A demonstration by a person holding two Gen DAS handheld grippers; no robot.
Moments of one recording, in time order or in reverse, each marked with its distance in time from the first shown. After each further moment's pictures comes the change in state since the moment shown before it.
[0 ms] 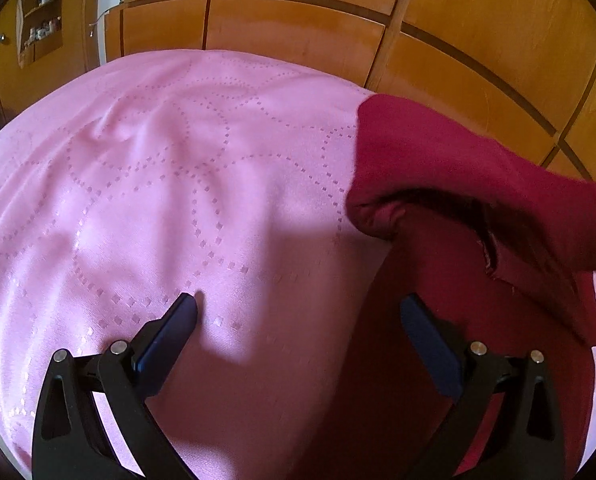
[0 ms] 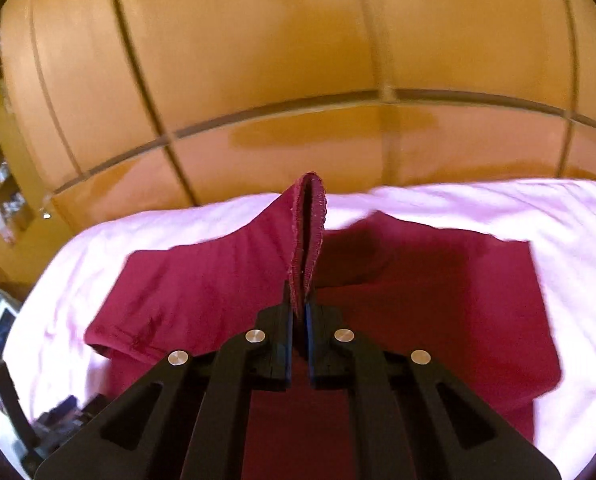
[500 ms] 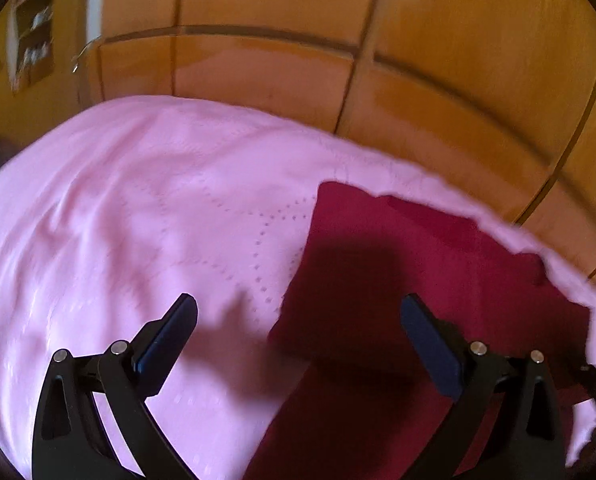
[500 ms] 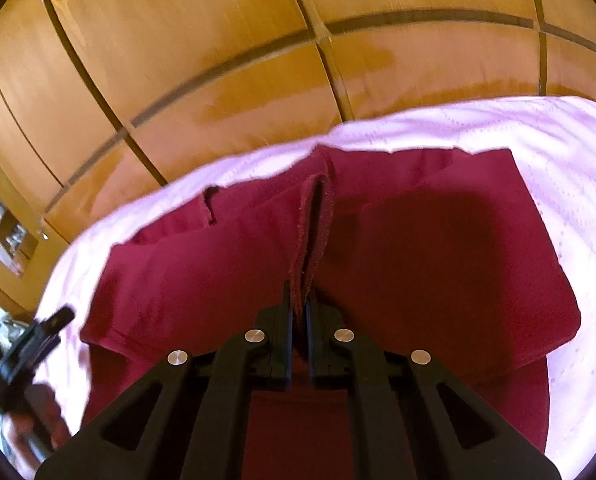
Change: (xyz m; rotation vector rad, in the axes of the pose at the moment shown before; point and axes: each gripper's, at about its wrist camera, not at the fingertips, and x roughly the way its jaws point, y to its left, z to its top) left arm 0.023 -0.063 0.069 0.078 -0.042 0.040; right arm 0.029 -0.052 -0.033 0.150 0.121 0.031
